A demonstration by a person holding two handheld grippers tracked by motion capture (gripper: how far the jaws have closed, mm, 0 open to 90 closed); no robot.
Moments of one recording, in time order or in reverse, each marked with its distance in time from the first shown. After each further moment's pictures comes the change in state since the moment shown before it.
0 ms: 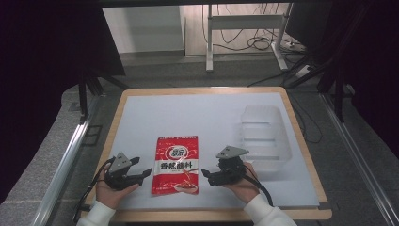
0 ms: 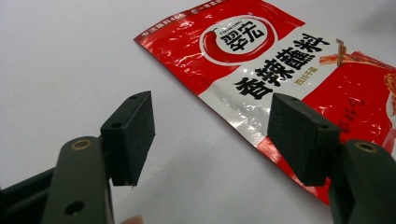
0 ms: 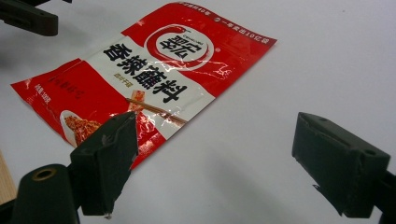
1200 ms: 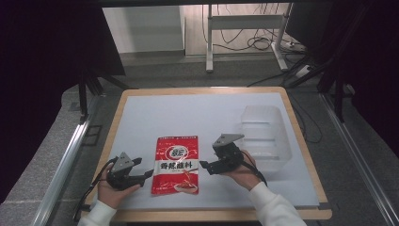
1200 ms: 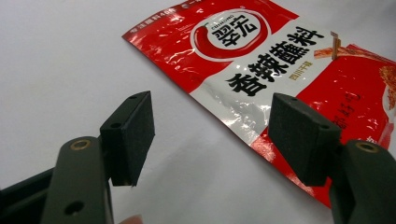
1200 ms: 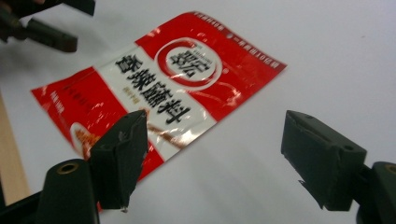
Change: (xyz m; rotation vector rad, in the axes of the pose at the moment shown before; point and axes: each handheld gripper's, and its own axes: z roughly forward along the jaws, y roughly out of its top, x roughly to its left) left arm -0.002 0.000 0.006 0.019 -0.029 0.025; right arm -0.015 0.036 0.005 0.054 0.089 -0.065
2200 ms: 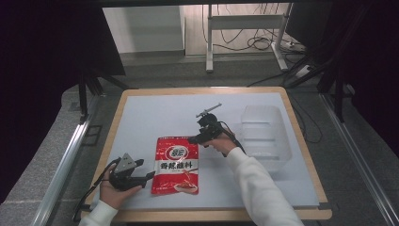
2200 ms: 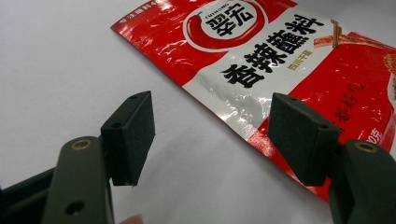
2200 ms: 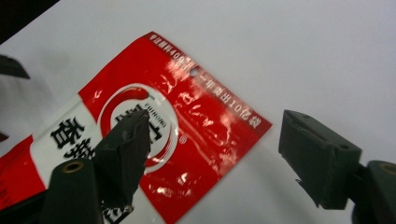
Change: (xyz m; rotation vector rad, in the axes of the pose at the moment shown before) left arm -0.001 -0.003 0.007 0.022 -0.014 0.013; right arm -0.060 0.063 0.090 0.153 0.087 0.147
